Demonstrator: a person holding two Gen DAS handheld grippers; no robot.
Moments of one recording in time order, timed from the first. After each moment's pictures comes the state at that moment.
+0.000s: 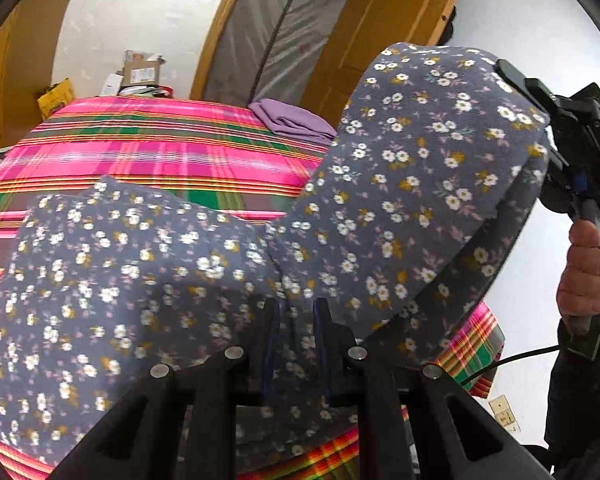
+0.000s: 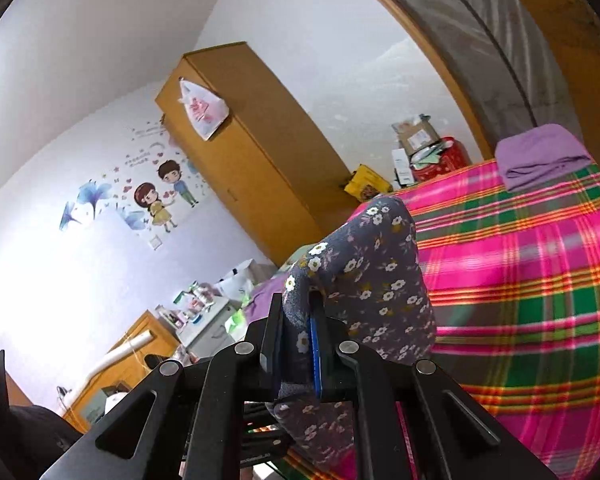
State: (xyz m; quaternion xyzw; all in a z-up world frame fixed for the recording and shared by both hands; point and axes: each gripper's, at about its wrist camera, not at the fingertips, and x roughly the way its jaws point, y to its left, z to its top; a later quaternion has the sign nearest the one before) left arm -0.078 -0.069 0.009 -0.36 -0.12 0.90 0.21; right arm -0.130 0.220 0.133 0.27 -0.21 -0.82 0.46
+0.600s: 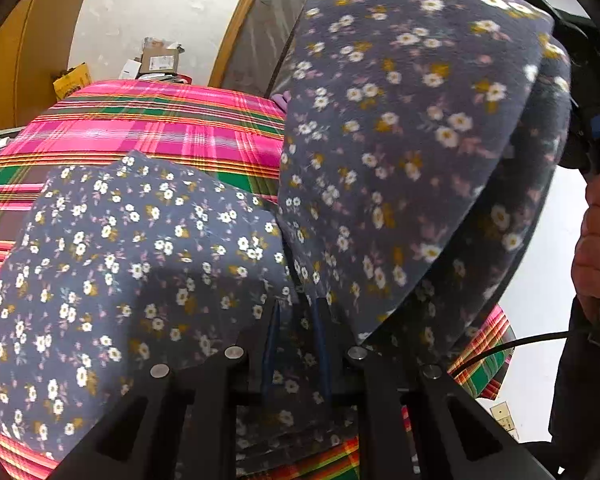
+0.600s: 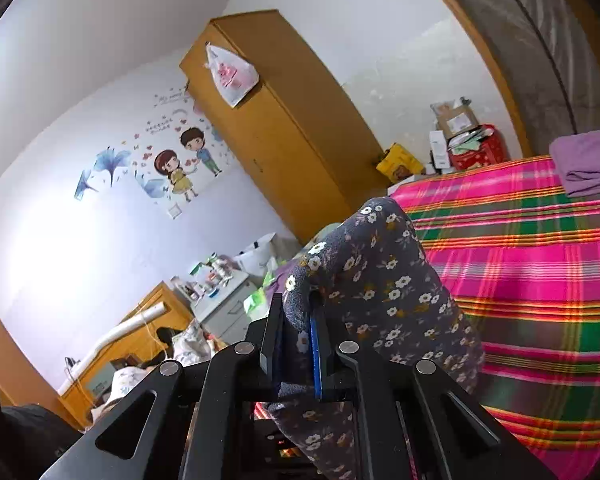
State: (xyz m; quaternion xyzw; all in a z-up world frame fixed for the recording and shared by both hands) left arm -0.072 -0.085 -0.007 -0.37 -0.13 0.90 0.19; right arm -0.145 0.132 0.143 0.29 -0.16 -0.79 0.51
